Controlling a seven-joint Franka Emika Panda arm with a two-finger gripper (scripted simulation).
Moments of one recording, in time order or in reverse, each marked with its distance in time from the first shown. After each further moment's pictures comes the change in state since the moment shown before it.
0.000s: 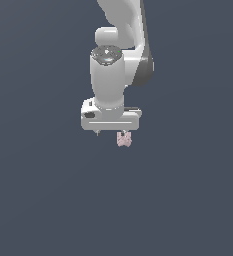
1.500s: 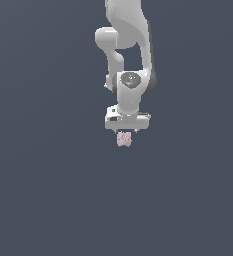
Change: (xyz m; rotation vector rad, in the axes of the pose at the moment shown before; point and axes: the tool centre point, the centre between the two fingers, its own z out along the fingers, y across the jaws) arm -0.094 -0.067 0.106 -0.003 -0.033 -0.001
